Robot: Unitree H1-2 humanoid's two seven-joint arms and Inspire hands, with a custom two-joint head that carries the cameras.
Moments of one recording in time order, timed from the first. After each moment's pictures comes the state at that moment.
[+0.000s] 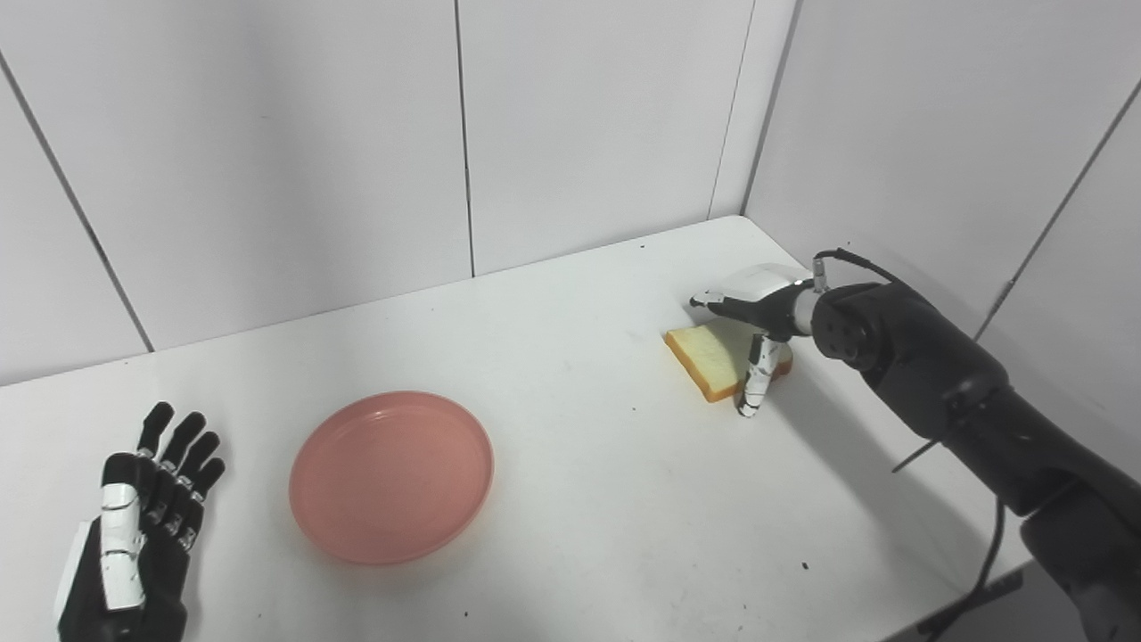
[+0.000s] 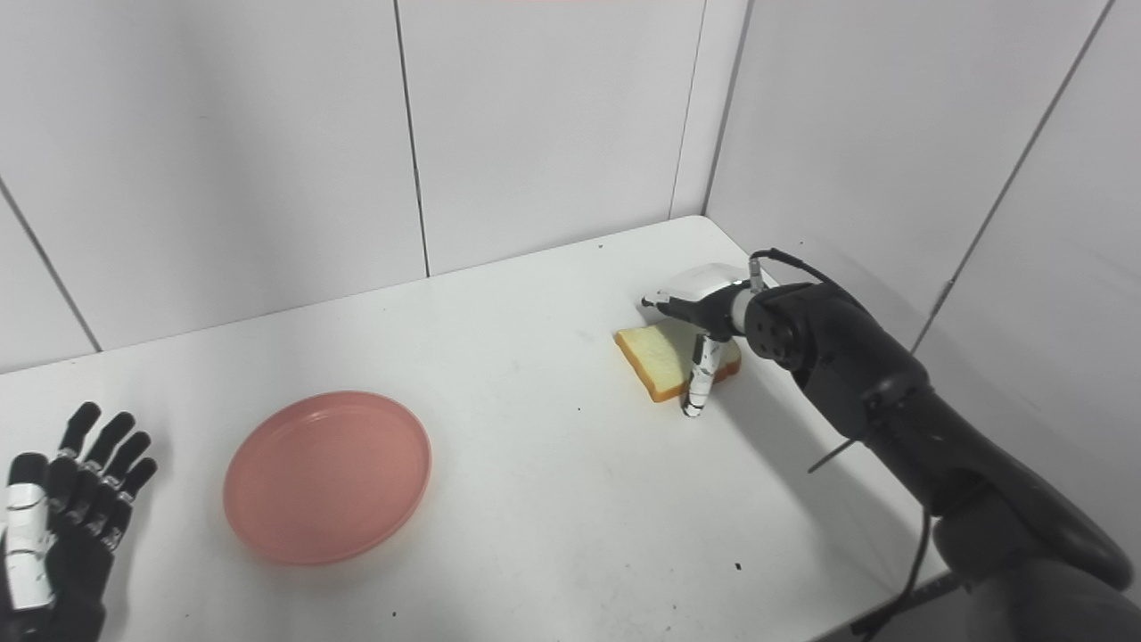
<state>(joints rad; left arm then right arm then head) -0.20 0.02 -0.01 -0.08 -0.22 0.17 -0.17 -0.50 -0.89 0.20 0.30 -0.71 0.12 0.59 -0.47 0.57</state>
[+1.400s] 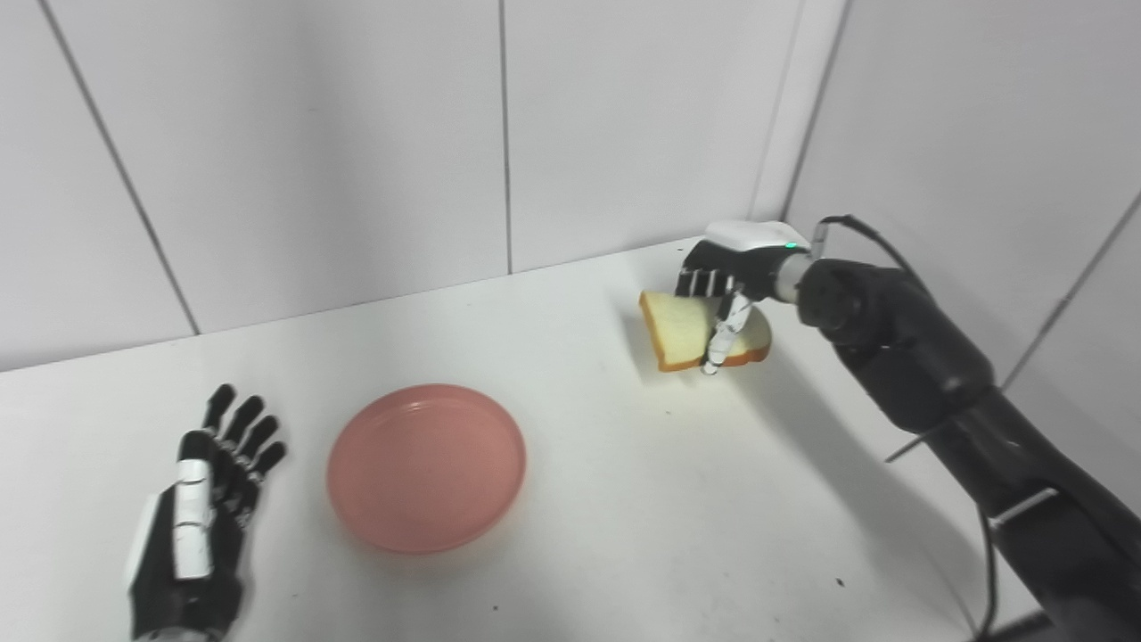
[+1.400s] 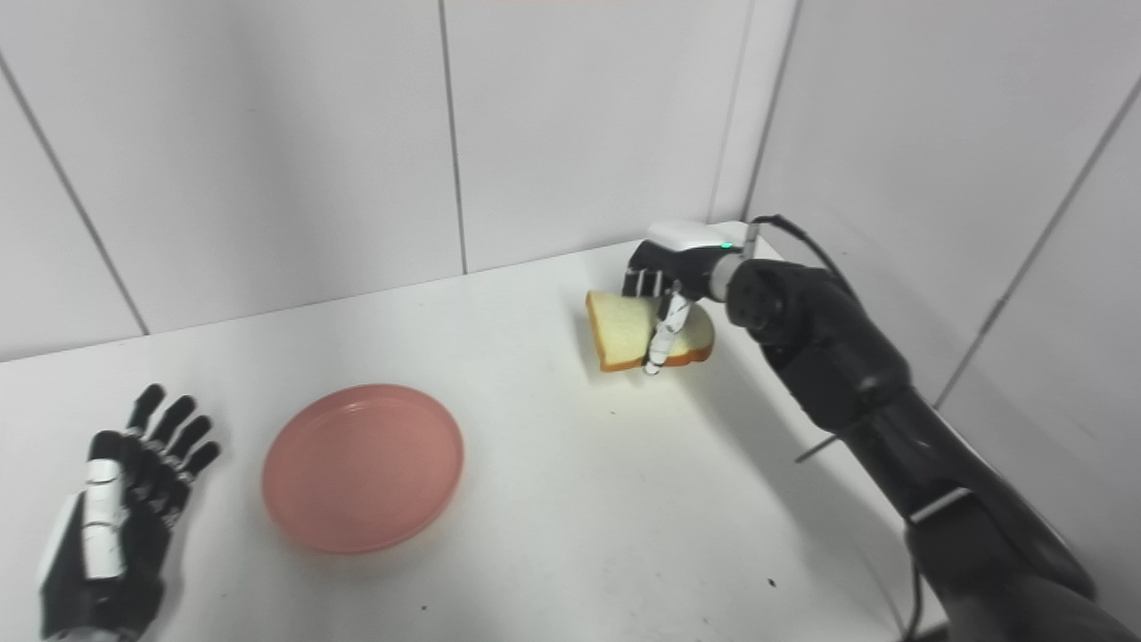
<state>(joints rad) -0.19 -0.01 -0.05 -0.06 -0.15 0.13 -0.15 -0.60 -0.81 0.17 0.06 -0.59 0.31 0.63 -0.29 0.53</state>
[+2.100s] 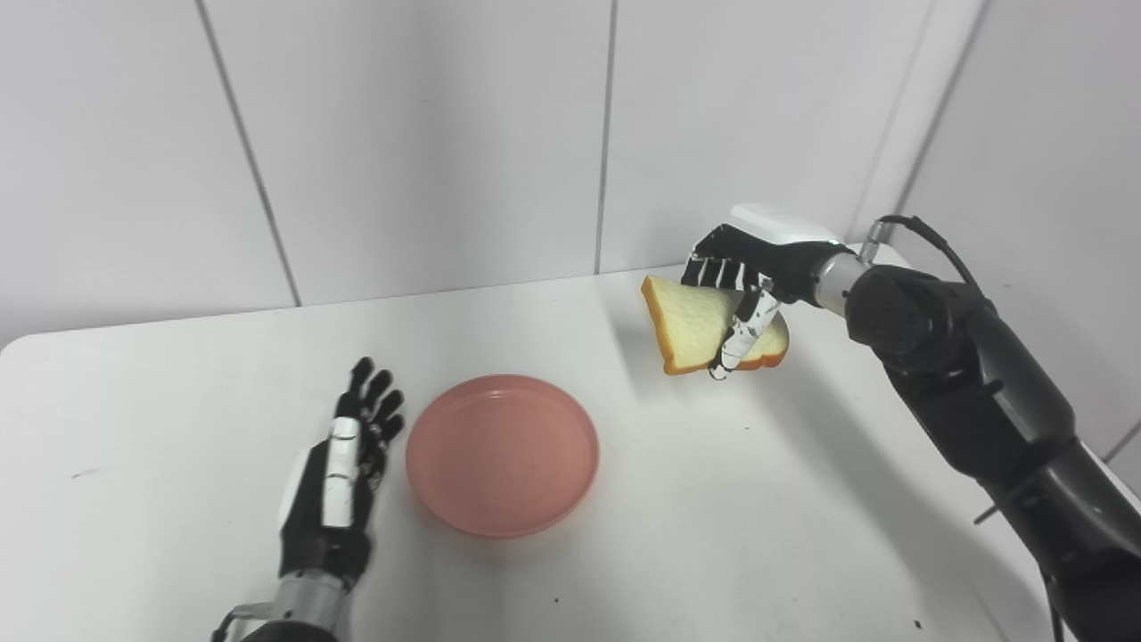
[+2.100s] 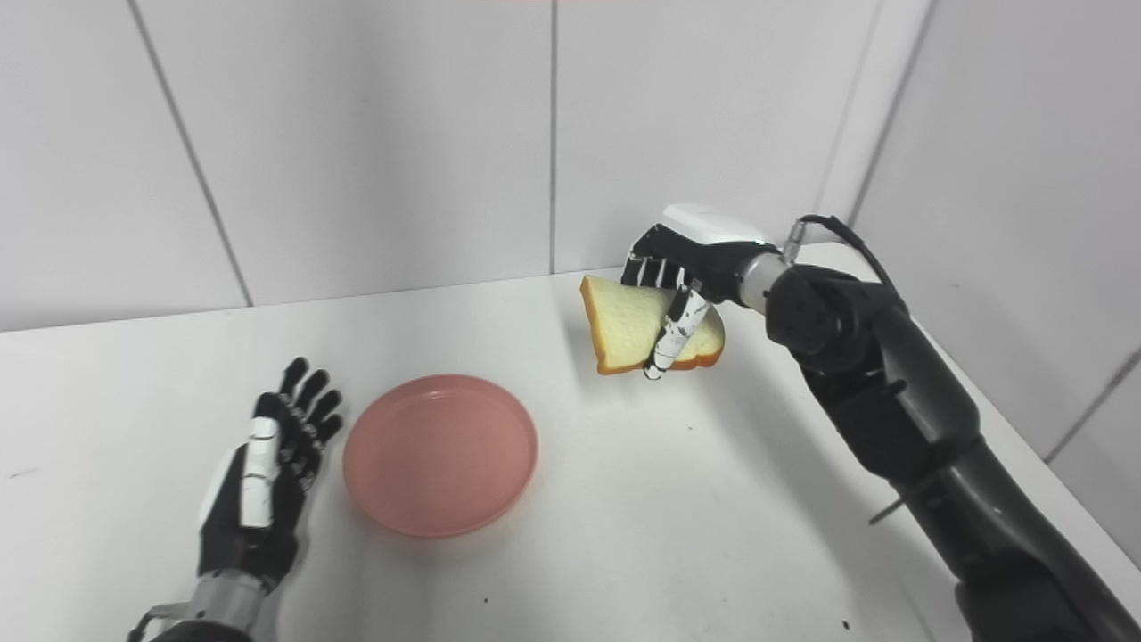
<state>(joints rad) -0.19 -0.13 -0.10 -0.01 -0.03 0.12 -0.05 -0.69 -0.64 0.24 -0.10 -0.55 0.34 0.65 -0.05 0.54</state>
